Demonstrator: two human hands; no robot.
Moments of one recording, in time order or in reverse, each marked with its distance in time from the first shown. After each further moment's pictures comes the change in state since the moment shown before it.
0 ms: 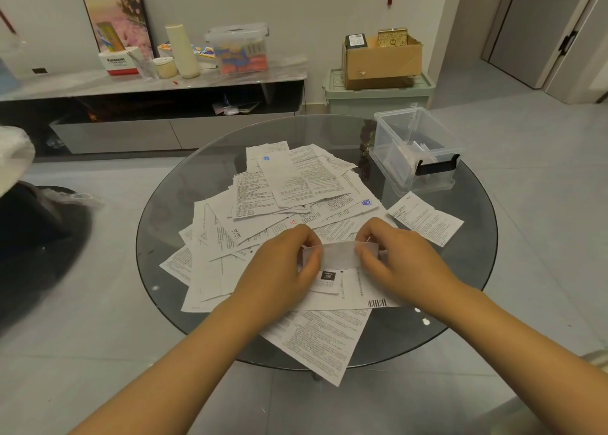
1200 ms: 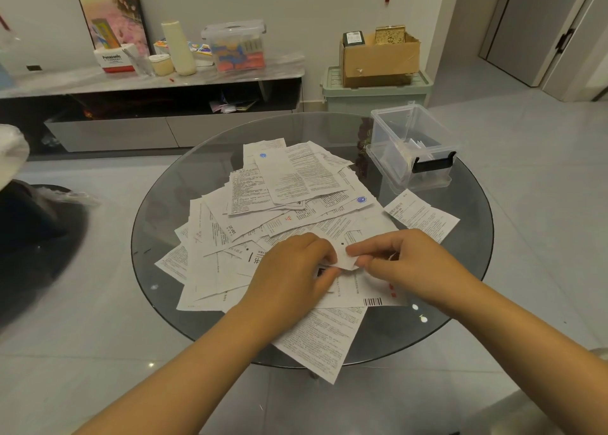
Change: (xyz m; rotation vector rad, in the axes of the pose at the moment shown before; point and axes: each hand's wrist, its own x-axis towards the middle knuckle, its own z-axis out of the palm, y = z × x) left_hand -0.002 0.007 0.017 0.213 0.040 0.222; right_hand -0.010 -0.011 -0.020 0.493 -0.171 0.322
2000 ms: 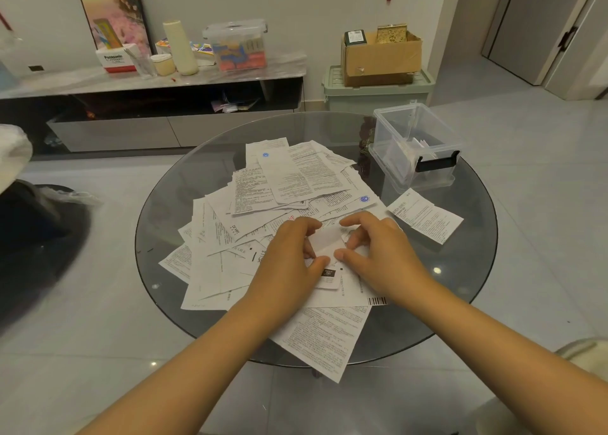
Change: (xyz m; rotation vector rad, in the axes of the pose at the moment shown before) left_hand 0.004 -0.007 0.001 -0.294 -0.010 -0.359; right_hand 0.033 0.013 0.034 -0.269 0.242 -0.188
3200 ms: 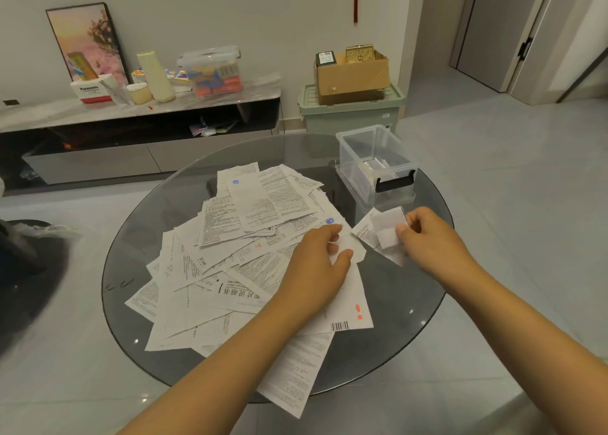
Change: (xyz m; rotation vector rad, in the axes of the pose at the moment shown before) left_hand 0.038 0.061 0.042 -0.119 -0.095 -0.013; right_hand 0.007 0.046 -0.085 0.081 0.166 0.385
